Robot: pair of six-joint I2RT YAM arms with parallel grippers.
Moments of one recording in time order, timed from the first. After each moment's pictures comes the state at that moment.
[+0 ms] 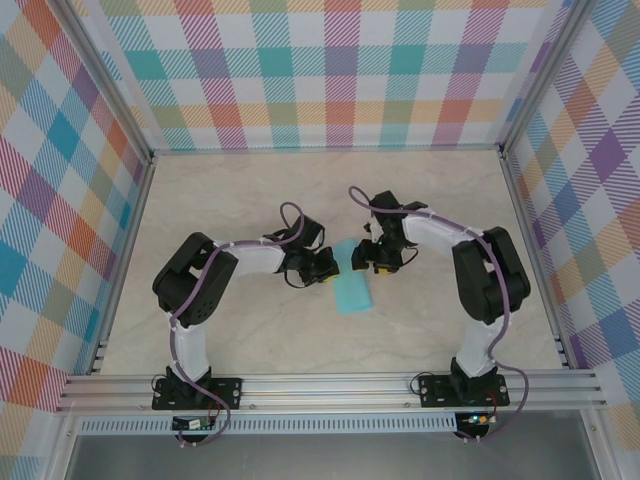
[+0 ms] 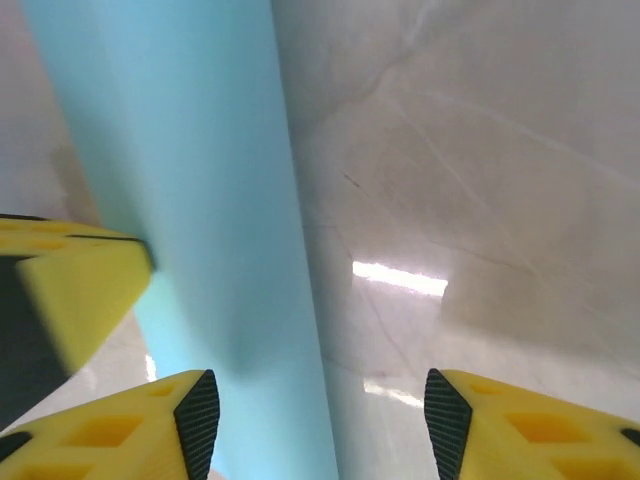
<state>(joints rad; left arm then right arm) -0.65 1.93 1.08 -0.16 0.42 -0.97 0.46 1.80 1.22 -0.79 -0.33 0.40</state>
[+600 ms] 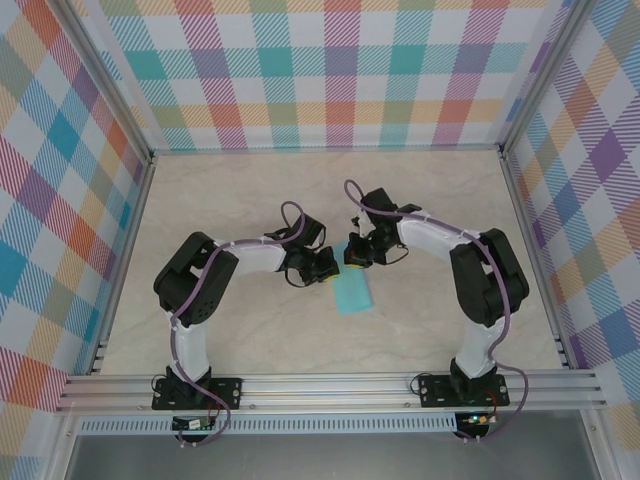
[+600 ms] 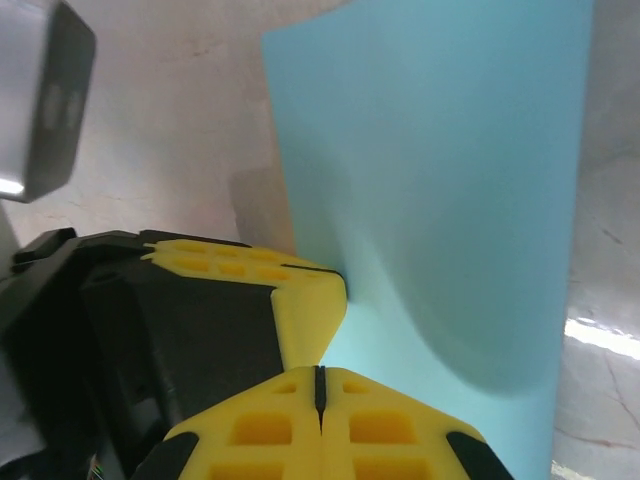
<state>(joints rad) -0.65 1.94 1.10 -0.20 0.42 -0.97 0.50 1.84 1.22 -0.63 -0.50 0.54</state>
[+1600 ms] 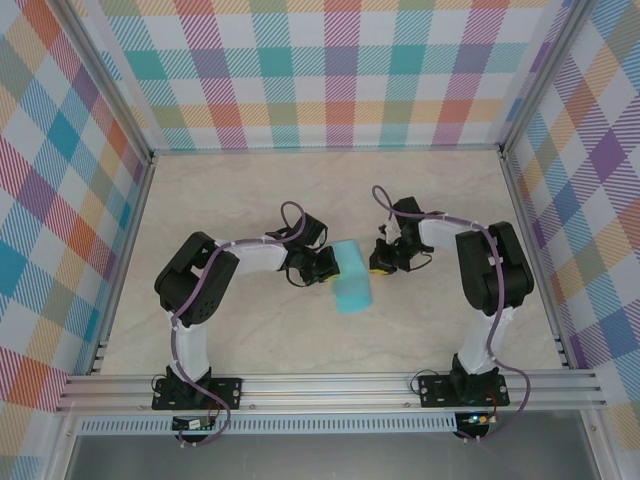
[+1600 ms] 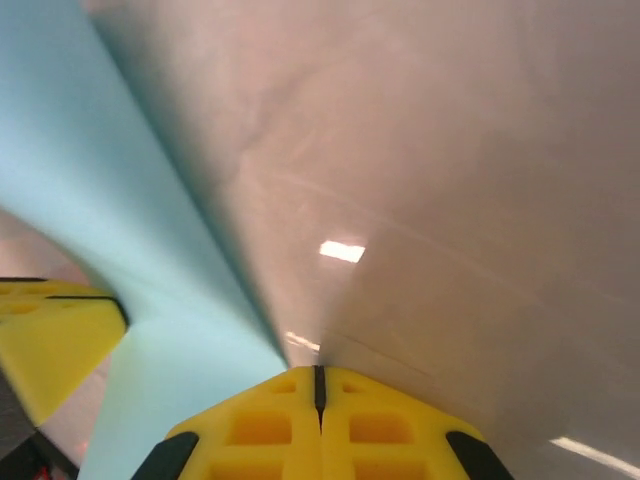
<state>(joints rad) -0.66 1.95 1.11 -0.23 0.40 -1.00 0.30 1.87 1.08 -0.59 -0.53 0.40</state>
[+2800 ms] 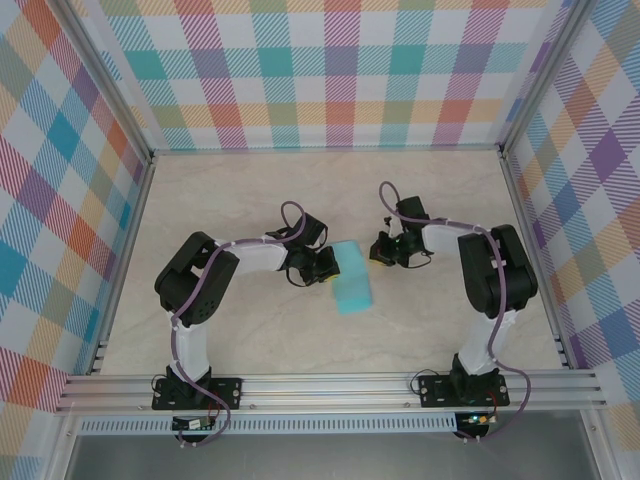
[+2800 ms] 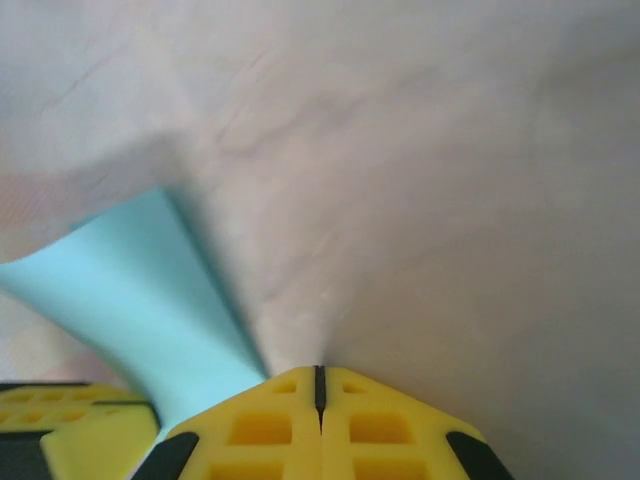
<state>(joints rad) -0.66 1.95 1.11 -0.24 0.39 -1.00 0.28 1.84 1.00 -0.32 -0.49 0.54</state>
